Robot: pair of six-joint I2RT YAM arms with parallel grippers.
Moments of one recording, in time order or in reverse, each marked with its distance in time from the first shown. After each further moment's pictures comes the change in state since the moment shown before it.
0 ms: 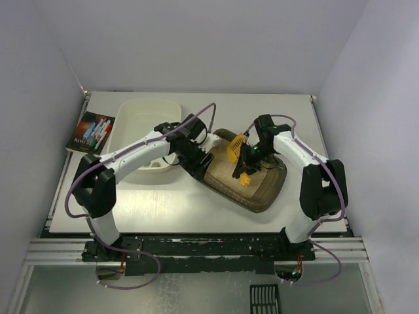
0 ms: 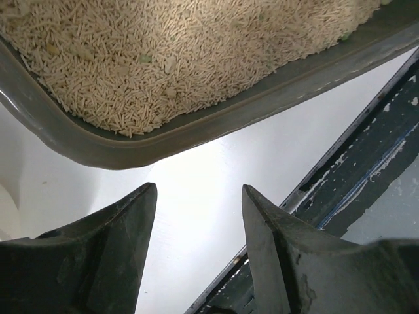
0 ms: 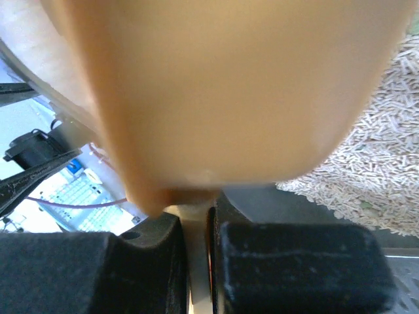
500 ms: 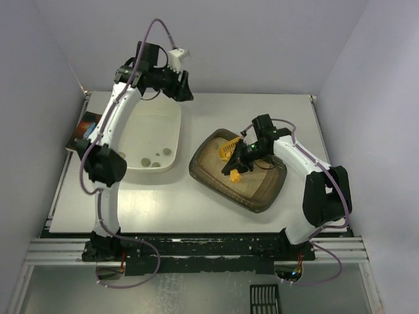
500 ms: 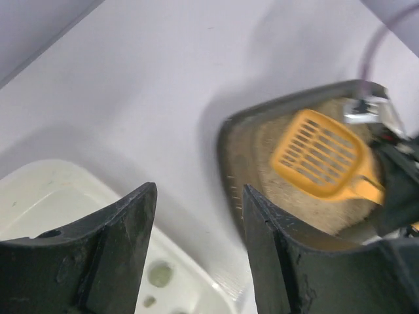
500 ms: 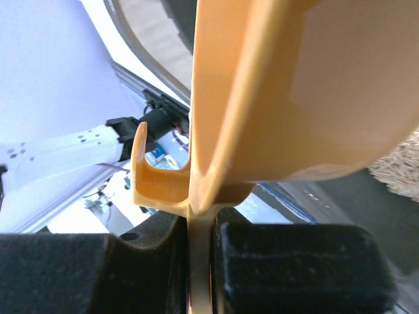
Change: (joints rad) left arm 0.357 0.283 0.837 -0.027 0.285 0.130; right arm 0.038 -0.077 -0.053 0.109 -0.202 0.252
